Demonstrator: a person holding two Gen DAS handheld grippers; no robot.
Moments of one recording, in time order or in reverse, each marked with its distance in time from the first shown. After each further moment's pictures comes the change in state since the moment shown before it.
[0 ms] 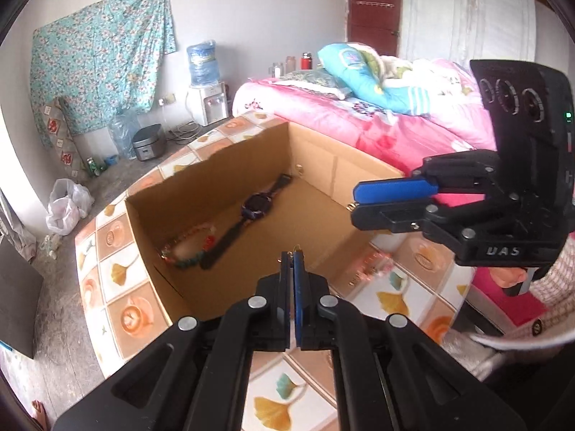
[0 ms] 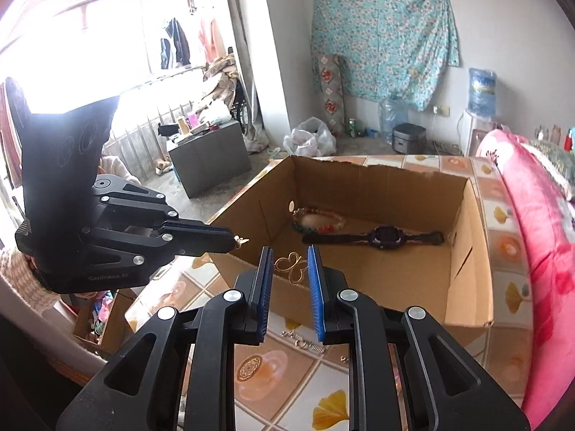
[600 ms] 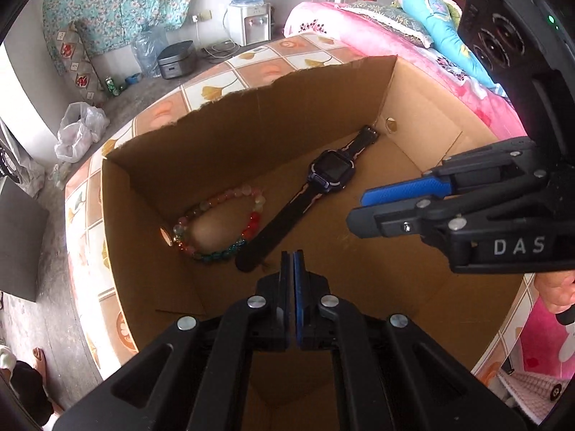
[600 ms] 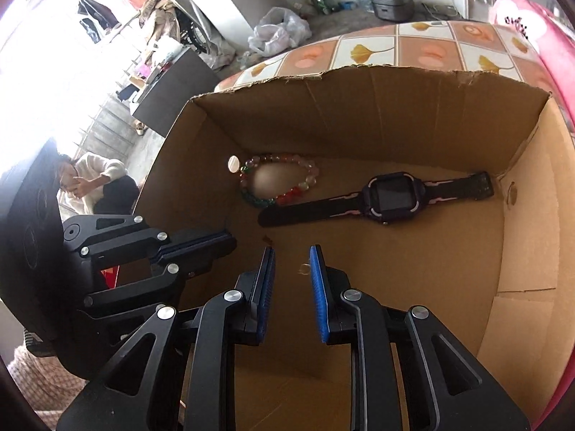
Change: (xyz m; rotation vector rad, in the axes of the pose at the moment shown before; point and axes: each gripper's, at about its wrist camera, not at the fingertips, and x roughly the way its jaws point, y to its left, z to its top) left arm 0.118 0.072 0.029 -0.163 0.317 0.081; right arm 0.149 -0.082 0.037 0.351 0.464 0.085
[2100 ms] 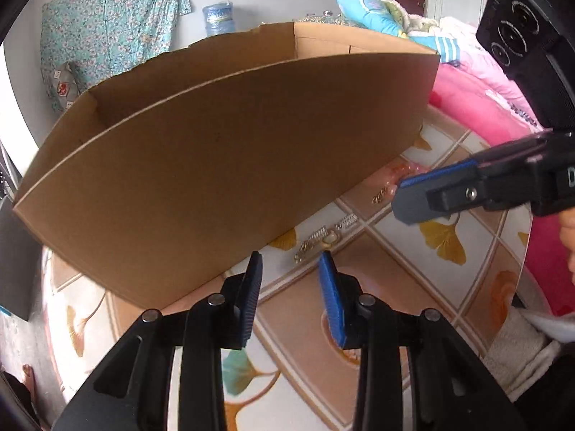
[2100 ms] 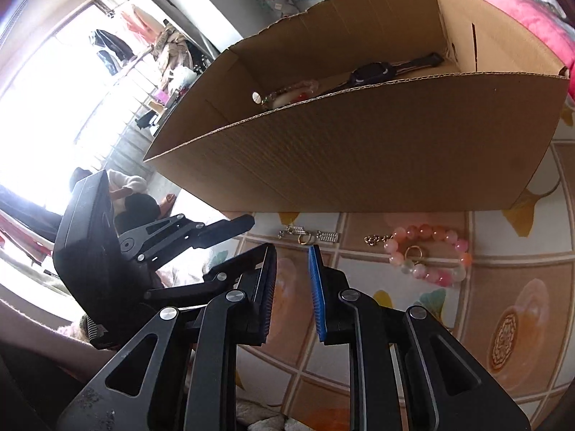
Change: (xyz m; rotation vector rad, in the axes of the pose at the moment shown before) left arm 0.006 -0.084 -0.132 0.113 -0.211 -0.022; right arm -0.018 0.006 -0.157 0.070 -0.157 0.069
